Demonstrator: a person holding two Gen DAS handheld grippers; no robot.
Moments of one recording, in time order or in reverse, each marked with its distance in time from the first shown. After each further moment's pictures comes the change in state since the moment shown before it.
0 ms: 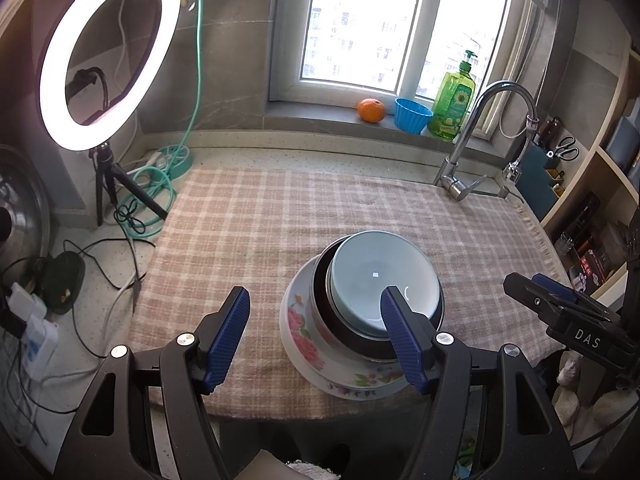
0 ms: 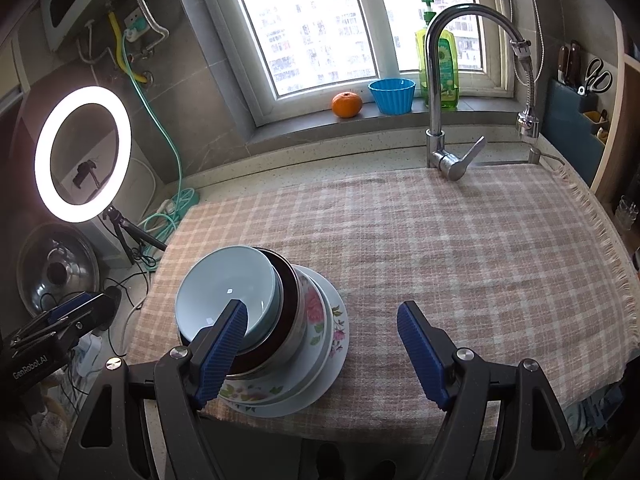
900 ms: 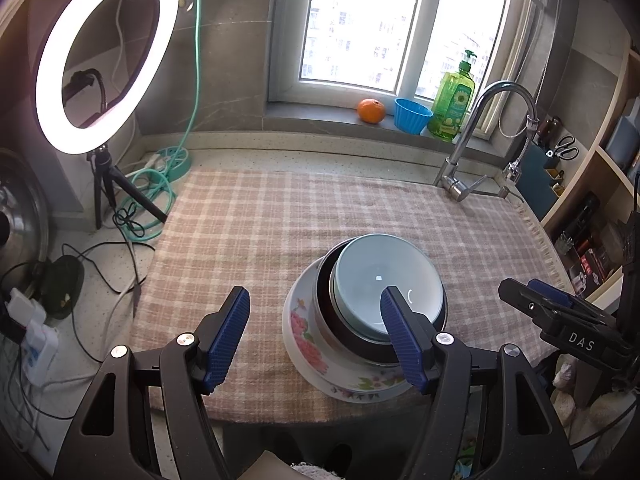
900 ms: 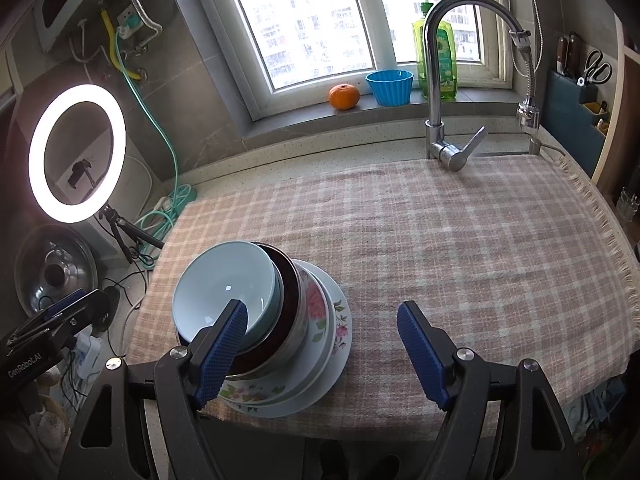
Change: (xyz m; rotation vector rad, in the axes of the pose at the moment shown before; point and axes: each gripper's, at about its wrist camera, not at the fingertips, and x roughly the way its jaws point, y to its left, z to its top) left arm 0.003 0.003 0.004 0.009 0.002 -0.005; right arm 0.008 0.002 -0.003 0.020 0.022 -0.007
